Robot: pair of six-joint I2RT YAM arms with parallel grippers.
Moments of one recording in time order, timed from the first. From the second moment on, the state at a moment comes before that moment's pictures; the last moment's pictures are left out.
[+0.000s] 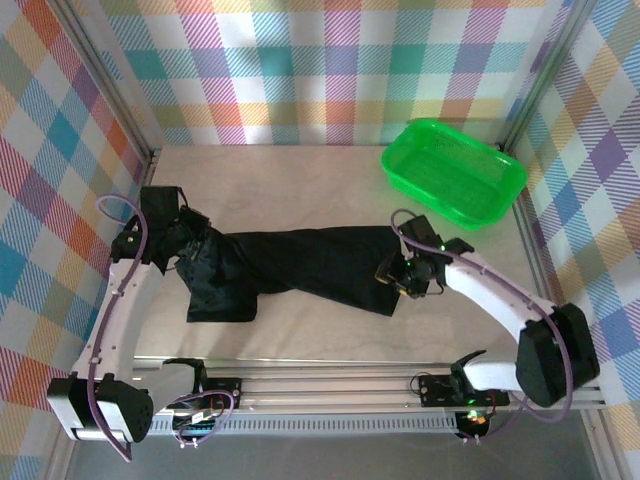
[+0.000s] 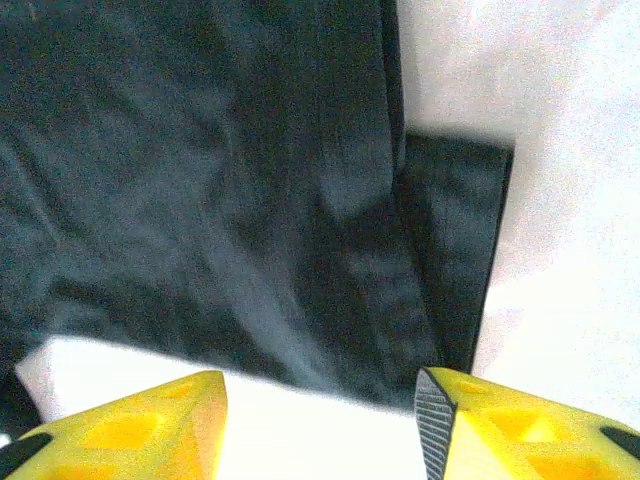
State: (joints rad) left arm -0.03 1.11 1.11 -0.82 0.09 -1.14; right arm 0.47 1.27 0.81 -0.74 -0.21 0.94
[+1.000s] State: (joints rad) left arm -0.02 1.16 1.40 -0.81 0.14 -1.12; right arm 0.41 1.35 1.35 -0.66 -0.24 0.76
